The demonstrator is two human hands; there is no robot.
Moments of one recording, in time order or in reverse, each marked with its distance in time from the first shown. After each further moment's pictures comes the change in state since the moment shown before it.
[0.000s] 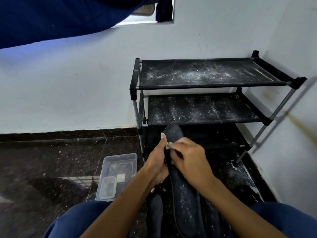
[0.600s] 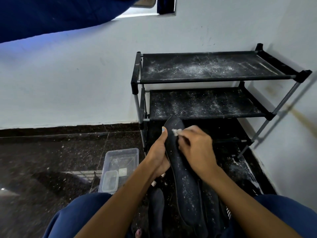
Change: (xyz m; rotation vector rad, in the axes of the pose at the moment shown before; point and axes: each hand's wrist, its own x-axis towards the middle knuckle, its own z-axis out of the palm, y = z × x) left_hand -0.001 0.003 0.001 -0.029 -0.018 -0.026; right_hand 0.007 0.012 -0.002 -0.045 0.129 0.032
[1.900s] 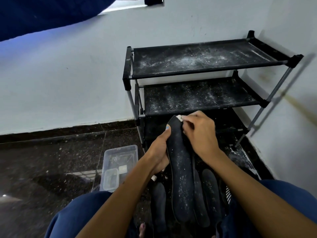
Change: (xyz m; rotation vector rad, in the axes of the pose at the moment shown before) left_hand -0.009 -0.001 0.009 0.156 -0.044 -0.075; right_hand 0.014 0.019 -0.006 -0.037 0.076 0.084
